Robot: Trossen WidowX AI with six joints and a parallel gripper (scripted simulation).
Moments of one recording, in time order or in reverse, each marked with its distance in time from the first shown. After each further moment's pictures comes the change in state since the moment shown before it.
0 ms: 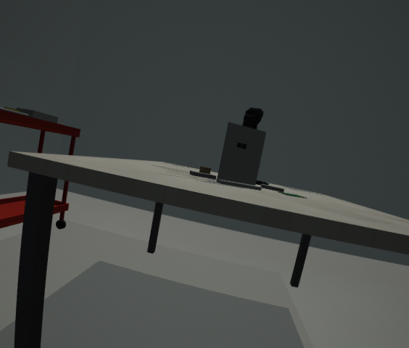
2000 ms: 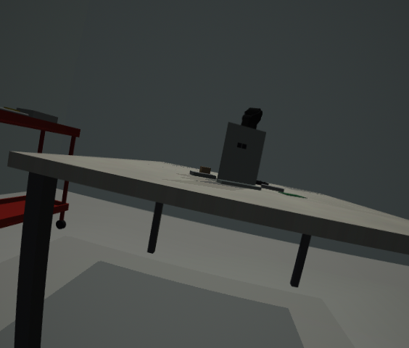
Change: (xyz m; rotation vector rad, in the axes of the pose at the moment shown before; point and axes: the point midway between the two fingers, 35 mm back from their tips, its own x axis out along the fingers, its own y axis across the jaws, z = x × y) arm -0.022 -0.001 -0.010 -0.001 0.011 -0.002
